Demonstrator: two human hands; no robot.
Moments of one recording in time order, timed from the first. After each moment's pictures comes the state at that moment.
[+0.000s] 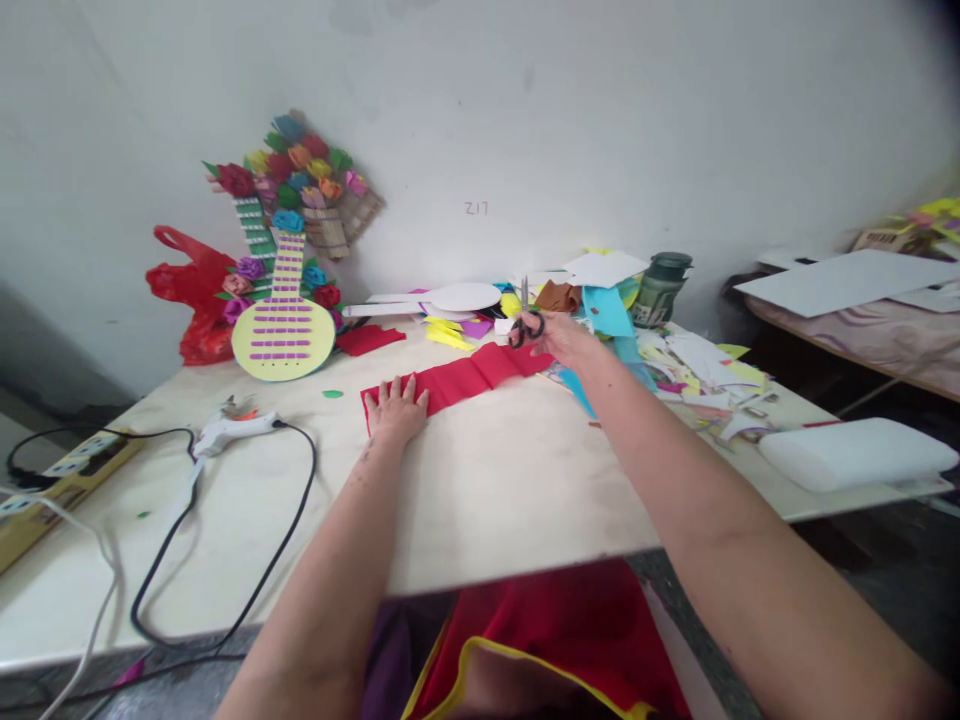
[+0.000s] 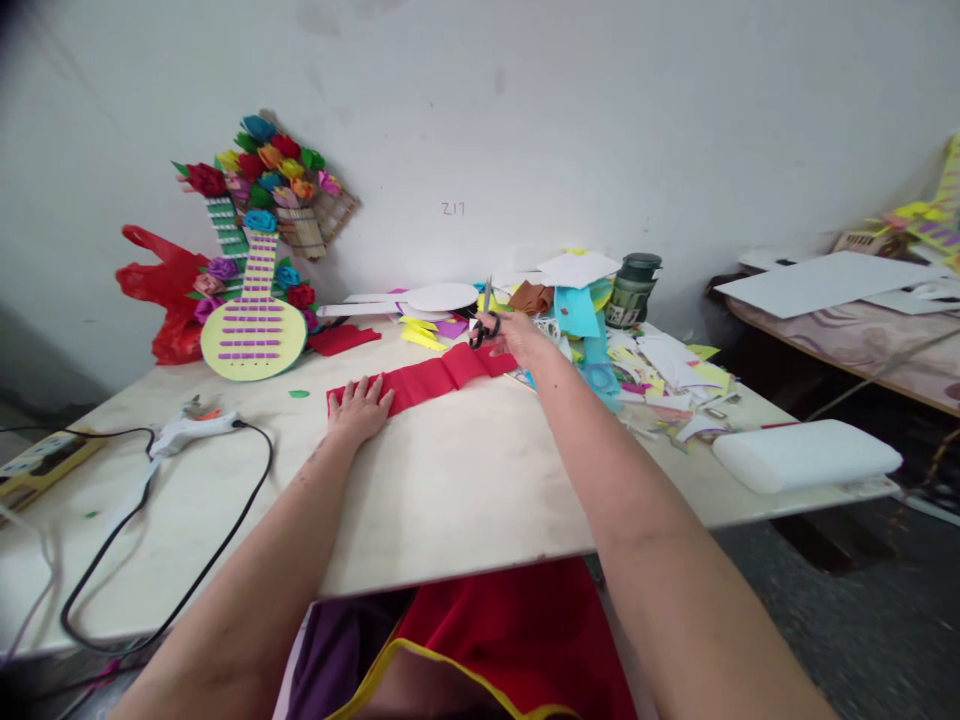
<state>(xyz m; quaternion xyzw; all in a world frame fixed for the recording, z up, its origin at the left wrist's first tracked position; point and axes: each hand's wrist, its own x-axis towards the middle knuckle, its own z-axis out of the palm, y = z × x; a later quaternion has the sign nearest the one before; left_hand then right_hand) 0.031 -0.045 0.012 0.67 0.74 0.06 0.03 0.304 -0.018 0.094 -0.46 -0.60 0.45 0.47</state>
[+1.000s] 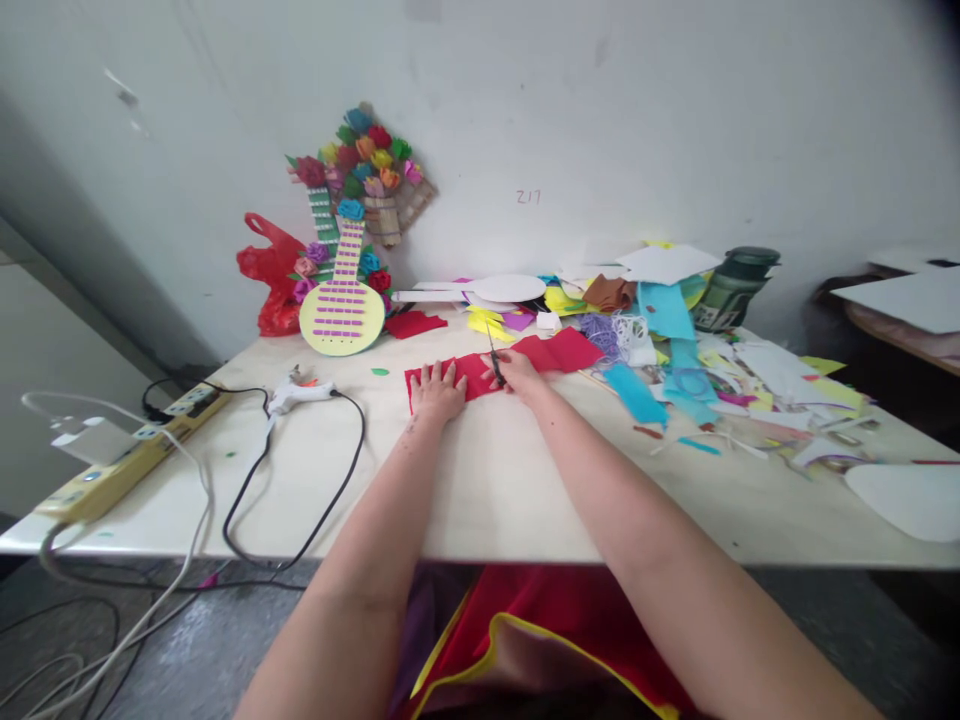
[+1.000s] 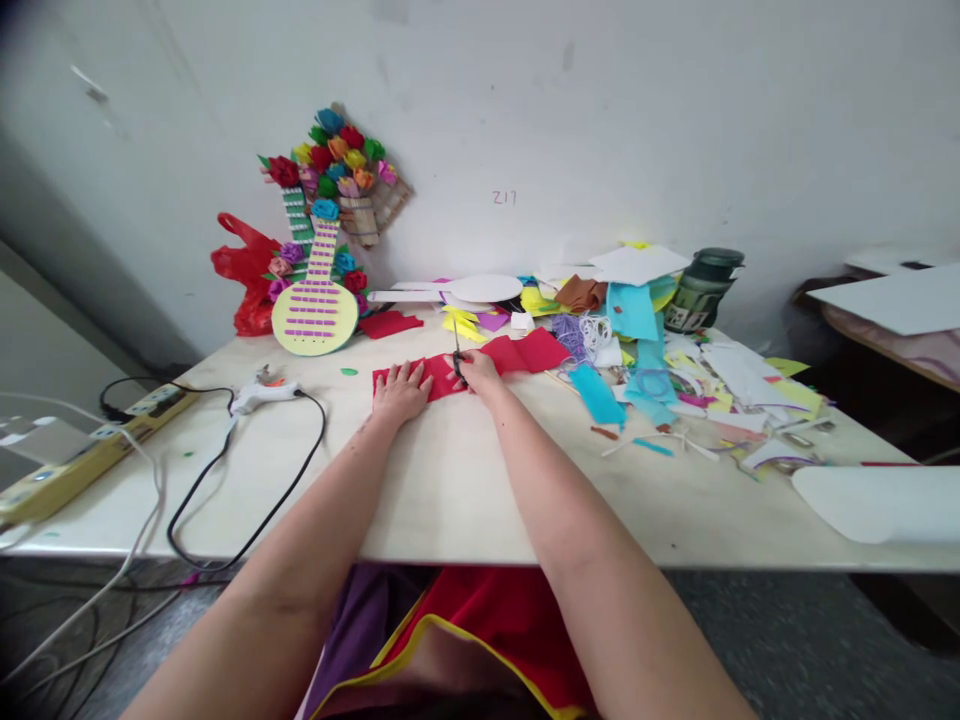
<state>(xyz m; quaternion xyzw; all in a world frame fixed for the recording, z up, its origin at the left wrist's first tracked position) 0.033 -0.045 0.010 0.67 0.74 0.07 0.04 0.184 -0.016 0.021 -0.49 -0.56 0.51 0.43</state>
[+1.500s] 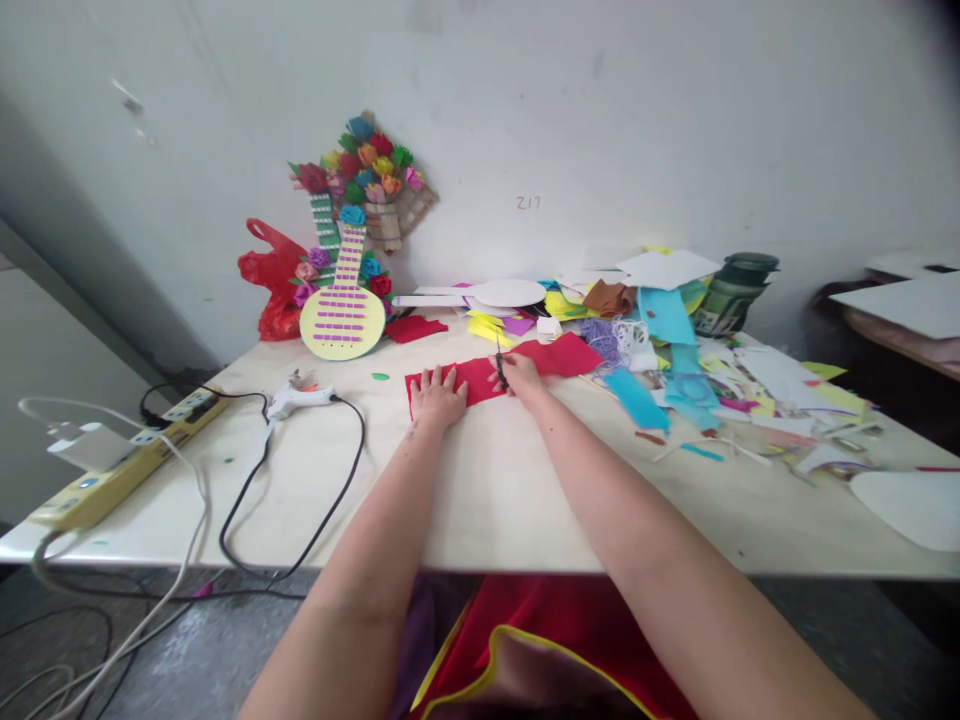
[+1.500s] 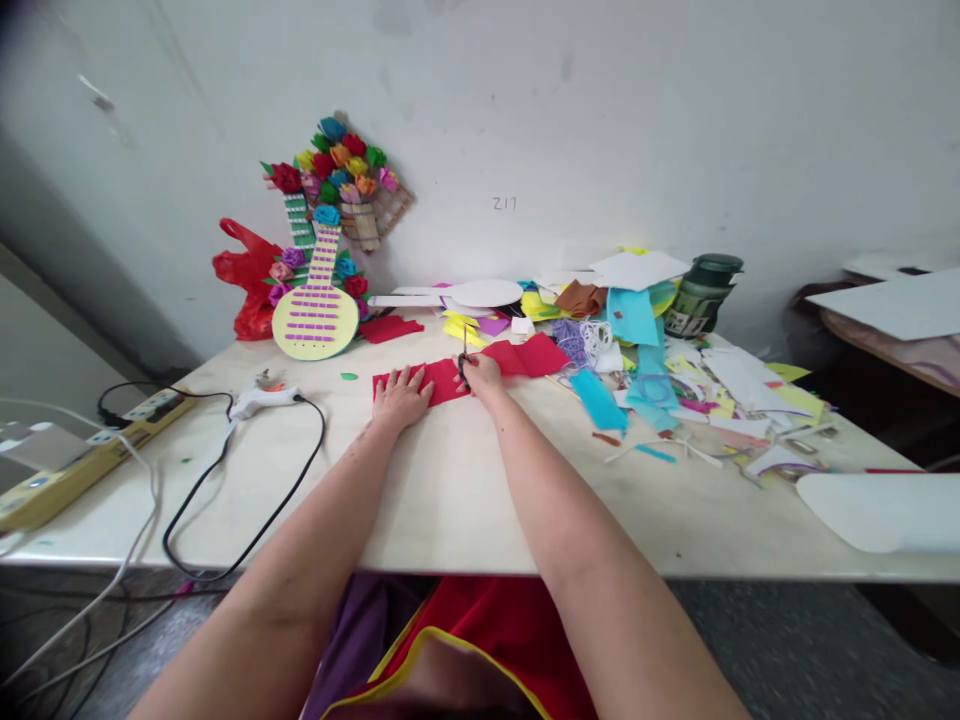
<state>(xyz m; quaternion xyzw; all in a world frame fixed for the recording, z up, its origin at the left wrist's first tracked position) 0.031 -0.044 0.008 0.66 0.74 0.06 0.04 0.184 -0.009 0.018 -0.52 -0.54 0.47 0.46</state>
